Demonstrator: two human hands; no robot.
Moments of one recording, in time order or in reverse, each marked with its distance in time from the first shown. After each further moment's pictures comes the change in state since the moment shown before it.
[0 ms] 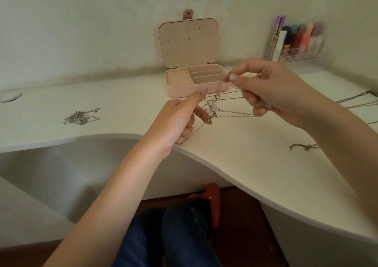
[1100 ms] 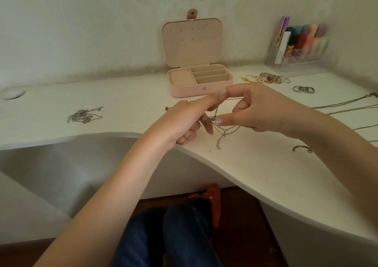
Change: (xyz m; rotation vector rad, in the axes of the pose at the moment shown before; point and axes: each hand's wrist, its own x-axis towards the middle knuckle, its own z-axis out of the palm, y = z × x) left_hand 0.008 0.008 0.000 0.215 -0.132 -0.134; right_hand -0.009 0.000 0.017 -0.239 -0.319 -0.041
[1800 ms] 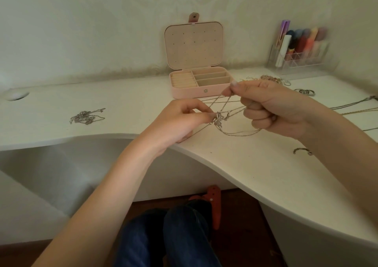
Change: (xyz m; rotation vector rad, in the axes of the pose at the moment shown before) left_hand -0.004 -0.013 -0.009 -0.029 0.099 0.205; right_hand 0.002 0.003 -0.008 0.549 0.067 0.158
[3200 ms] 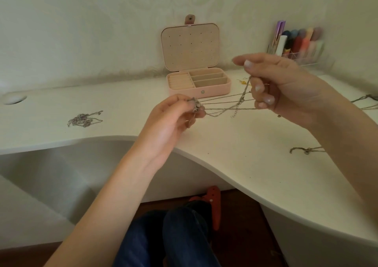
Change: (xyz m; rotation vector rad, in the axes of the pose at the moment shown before) left_hand -0.011 -0.006 0.004 -0.601 0.070 0.107; right_hand -0.008 -0.017 -0.011 0.071 0.073 -0.229
